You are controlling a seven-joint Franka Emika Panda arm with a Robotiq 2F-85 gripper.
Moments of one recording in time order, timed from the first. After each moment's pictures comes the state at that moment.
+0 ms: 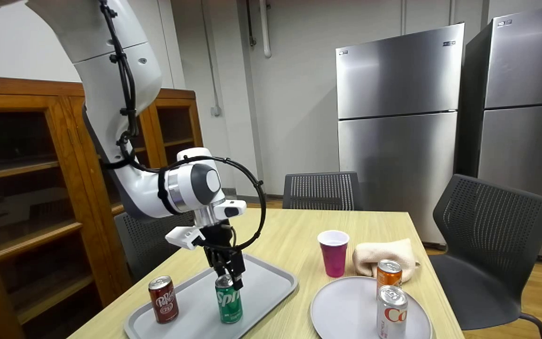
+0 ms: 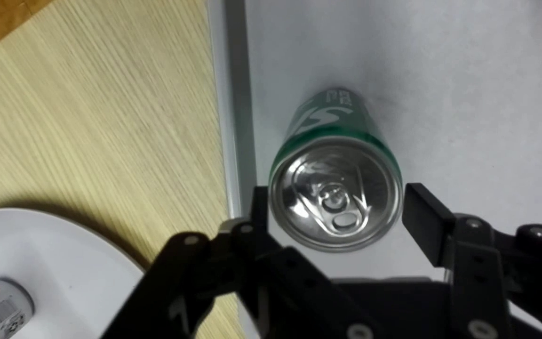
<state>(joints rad) 0.13 0.35 -0.15 -2.42 -0.33 2.68 0.71</state>
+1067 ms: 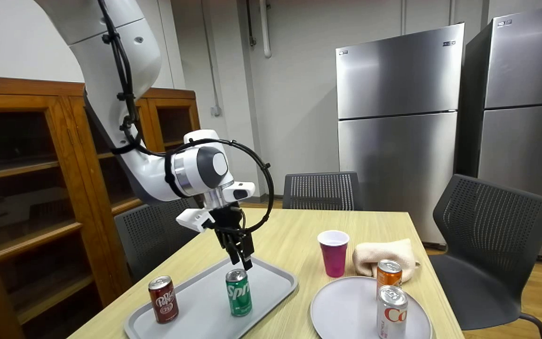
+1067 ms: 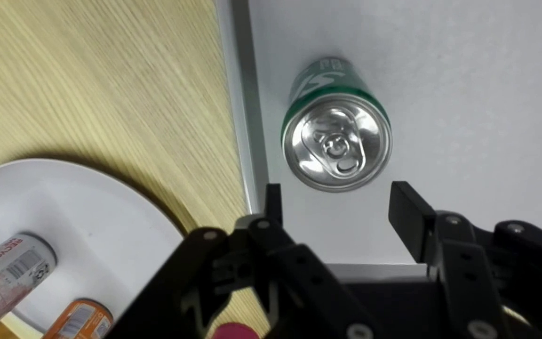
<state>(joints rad) 0.12 0.28 -0.18 -2.40 -0.31 2.68 0.69</state>
